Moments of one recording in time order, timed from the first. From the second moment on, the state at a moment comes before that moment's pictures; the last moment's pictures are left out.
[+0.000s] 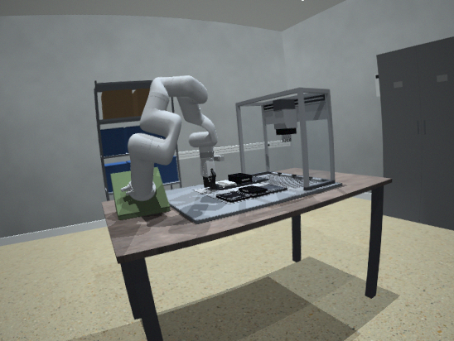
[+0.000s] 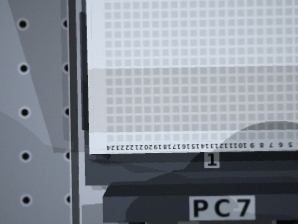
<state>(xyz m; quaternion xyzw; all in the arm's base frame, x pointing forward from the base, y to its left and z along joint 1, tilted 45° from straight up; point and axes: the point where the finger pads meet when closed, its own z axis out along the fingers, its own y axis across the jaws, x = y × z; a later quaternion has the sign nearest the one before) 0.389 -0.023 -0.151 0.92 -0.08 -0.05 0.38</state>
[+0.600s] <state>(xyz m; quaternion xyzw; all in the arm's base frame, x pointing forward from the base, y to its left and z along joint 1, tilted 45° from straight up) 0.404 -0.026 -0.151 0.92 -0.08 -0.05 0.38</state>
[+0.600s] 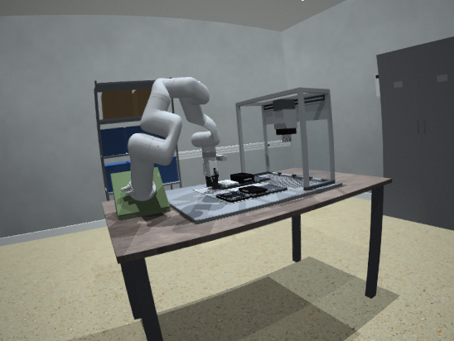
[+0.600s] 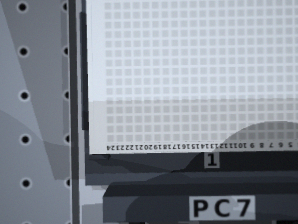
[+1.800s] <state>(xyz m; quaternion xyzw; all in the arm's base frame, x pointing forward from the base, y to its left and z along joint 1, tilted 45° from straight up) 0.435 -0.032 -0.152 0.92 -0.08 -0.05 0.38</state>
